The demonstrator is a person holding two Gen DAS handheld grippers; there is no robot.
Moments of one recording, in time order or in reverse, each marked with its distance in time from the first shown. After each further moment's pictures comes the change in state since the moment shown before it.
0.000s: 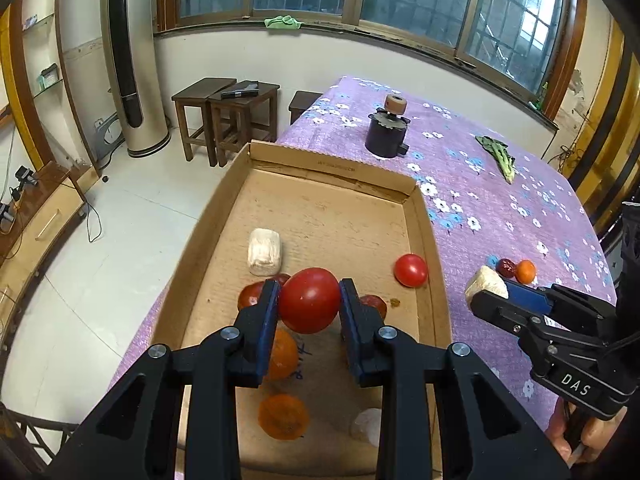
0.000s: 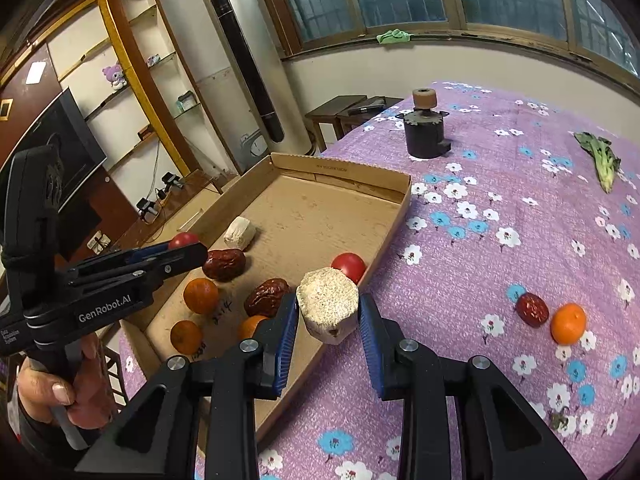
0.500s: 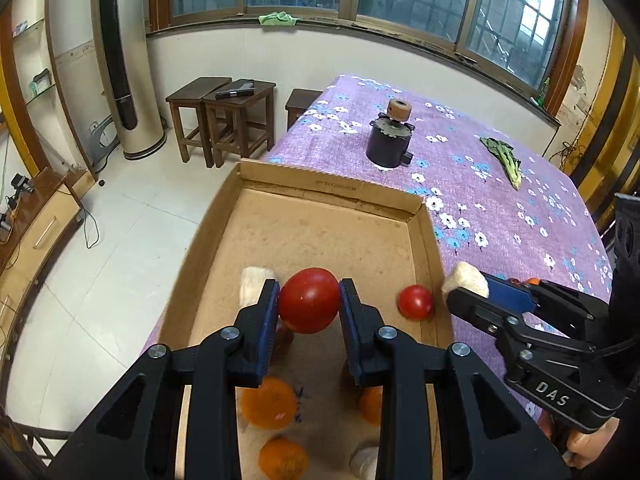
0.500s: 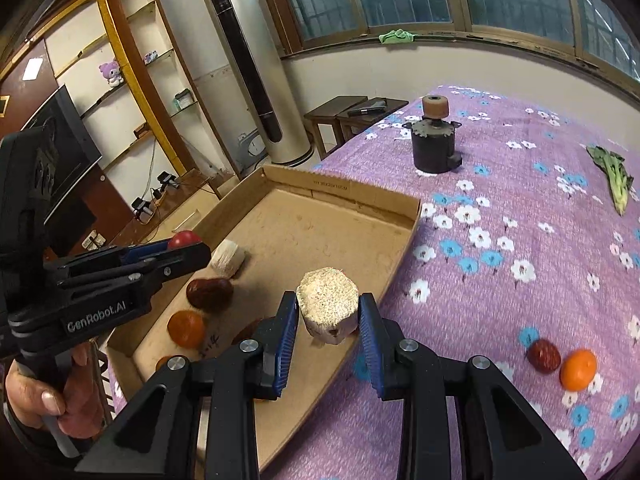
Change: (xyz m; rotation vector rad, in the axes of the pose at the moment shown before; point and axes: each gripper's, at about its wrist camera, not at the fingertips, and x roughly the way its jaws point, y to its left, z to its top) left arm 0.024 -0.005 0.031 0.020 0.027 -0.006; right arm 0.030 -0.001 0.029 -0.013 0.003 -0.013
